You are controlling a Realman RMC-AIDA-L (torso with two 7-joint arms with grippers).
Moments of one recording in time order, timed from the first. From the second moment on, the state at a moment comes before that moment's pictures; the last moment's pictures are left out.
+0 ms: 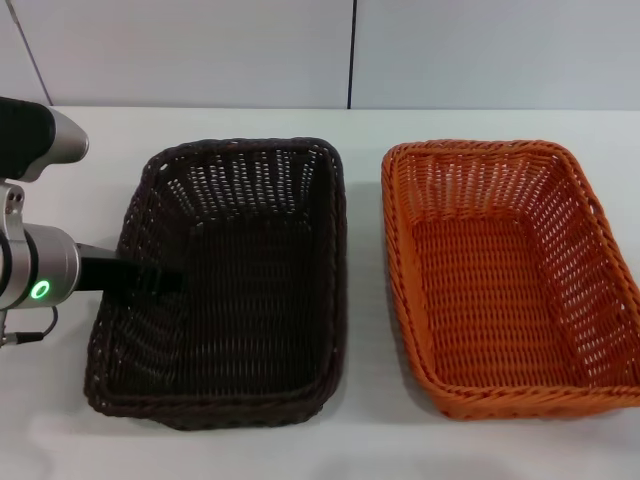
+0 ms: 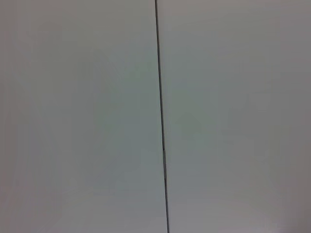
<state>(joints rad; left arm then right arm) -0.22 -2.06 -1.58 -1.55 2.63 -1.07 0.25 0.15 2.08 -2.22 -0.49 -2.04 1.17 2.95</state>
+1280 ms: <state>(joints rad) -0.40 -2.06 -1.88 -1.68 2.55 -1.45 0.81 0.14 2.08 -2.22 -0.50 -2.05 1.18 2.95</state>
